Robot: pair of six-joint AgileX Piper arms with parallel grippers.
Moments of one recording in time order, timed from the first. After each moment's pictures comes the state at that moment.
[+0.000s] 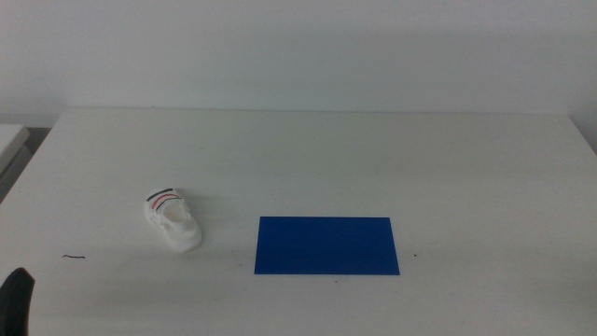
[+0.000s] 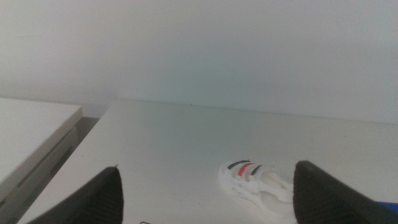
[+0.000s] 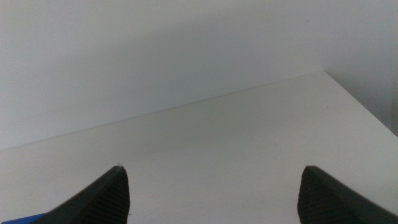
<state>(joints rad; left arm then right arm) 0.01 0.00 0.00 -0.06 0.16 -0.08 0.03 0.00 0.00 -0.04 0.19 0.30</state>
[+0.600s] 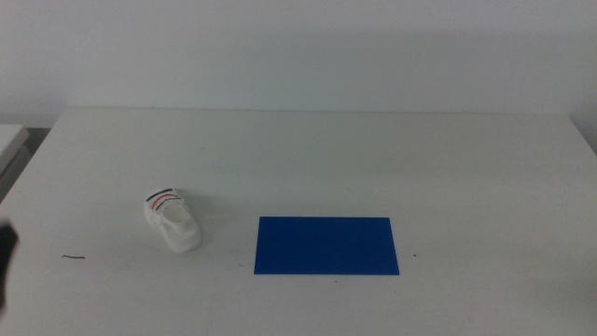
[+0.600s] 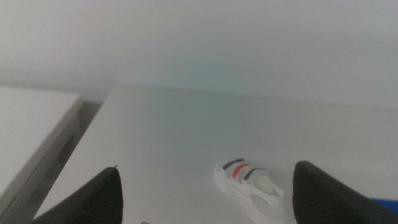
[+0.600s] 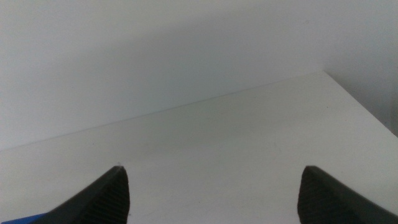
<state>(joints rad) 0.00 0.23 -0.26 -0.03 0.33 -0.10 0.03 0.00 0.00 -0.04 0.19 0.30</state>
